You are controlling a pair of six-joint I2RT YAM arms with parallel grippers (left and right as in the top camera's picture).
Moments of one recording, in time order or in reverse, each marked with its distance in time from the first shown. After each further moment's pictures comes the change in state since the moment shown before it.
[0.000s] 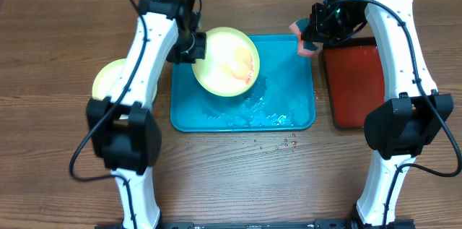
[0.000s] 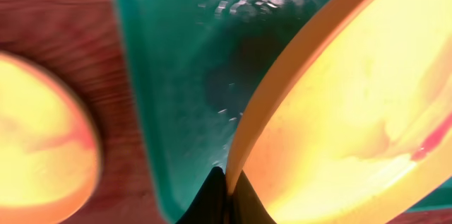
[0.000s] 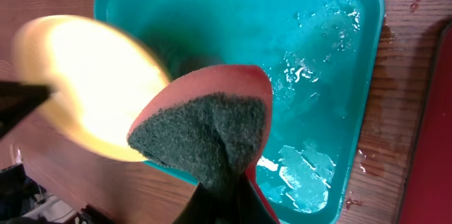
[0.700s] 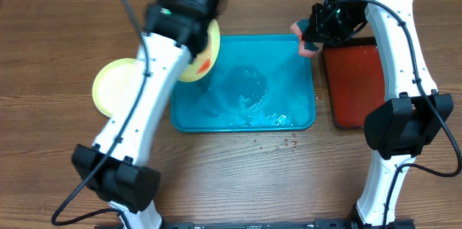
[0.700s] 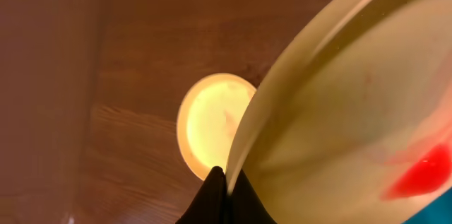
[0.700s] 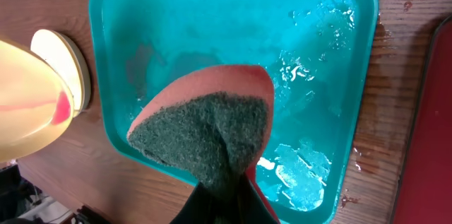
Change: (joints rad) left arm -0.217 -0.243 0.000 -0.099 -0.785 -0.203; right arm 0.000 0.000 0.000 -0.005 0.013 -0.003
